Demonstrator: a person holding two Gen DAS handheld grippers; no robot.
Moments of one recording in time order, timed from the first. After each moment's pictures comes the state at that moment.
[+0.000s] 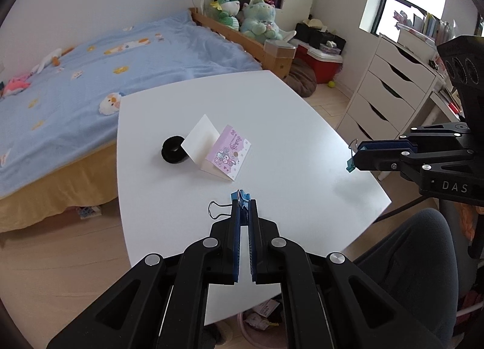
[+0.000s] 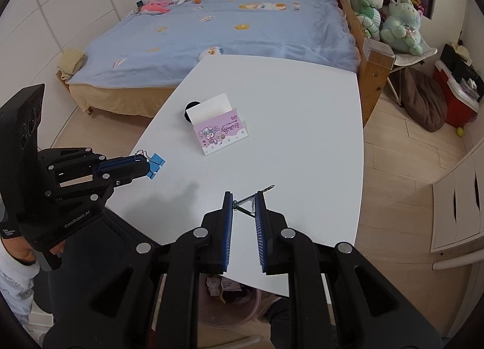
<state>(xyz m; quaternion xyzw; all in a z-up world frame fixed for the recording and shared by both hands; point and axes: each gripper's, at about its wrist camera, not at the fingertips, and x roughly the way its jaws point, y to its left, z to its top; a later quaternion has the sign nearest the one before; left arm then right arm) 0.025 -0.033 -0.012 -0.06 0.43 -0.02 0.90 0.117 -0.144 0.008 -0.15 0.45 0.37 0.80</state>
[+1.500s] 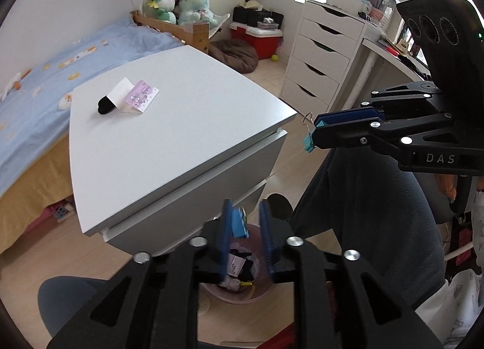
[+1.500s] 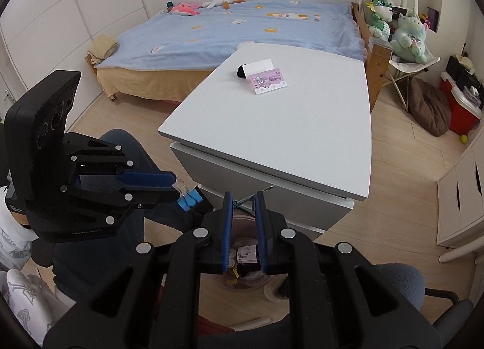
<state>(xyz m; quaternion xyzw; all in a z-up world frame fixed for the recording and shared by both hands) -0.082 -0.117 -0.028 -0.01 0.44 -0.13 0.89 -0.014 -0.215 -0.003 -0.15 0.42 0.41 0.79</state>
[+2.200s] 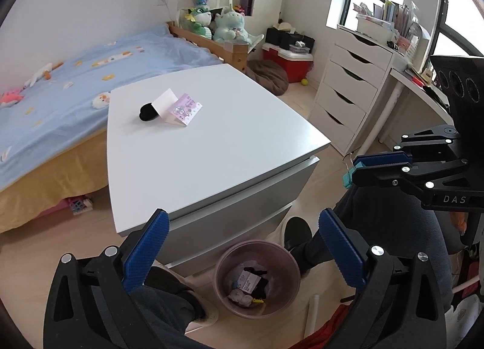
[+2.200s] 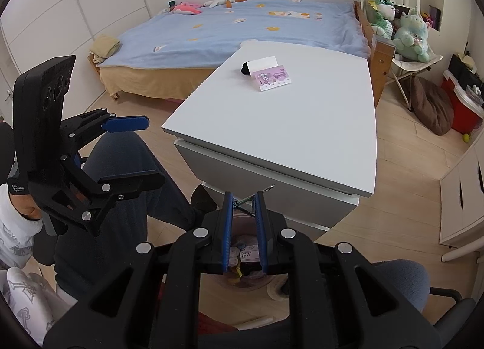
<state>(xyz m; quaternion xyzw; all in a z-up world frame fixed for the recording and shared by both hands) -0.089 -0.091 -0.014 -0.04 0.40 -0.06 0.91 -0.020 -0.213 -0.006 -0.15 0.42 0.42 0.79</state>
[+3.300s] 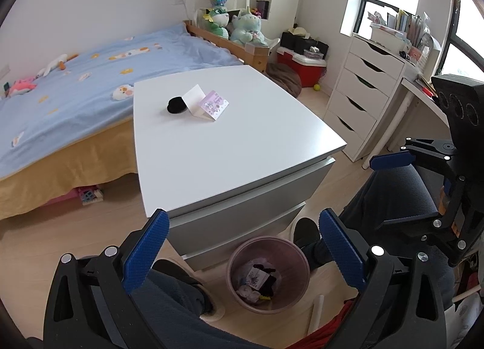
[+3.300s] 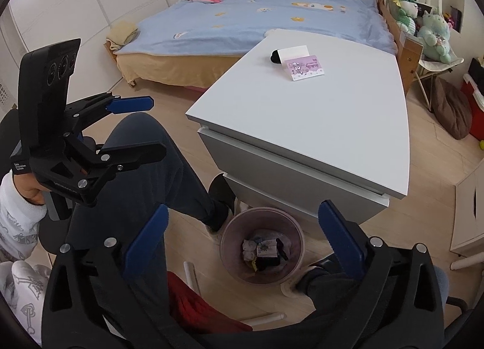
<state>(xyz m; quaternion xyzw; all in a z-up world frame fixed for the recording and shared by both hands) -0.106 -0.060 -0.012 -0.05 0.40 -0.03 0.91 -0.028 -0.190 -0.021 -0.16 0.44 0.45 0.76</state>
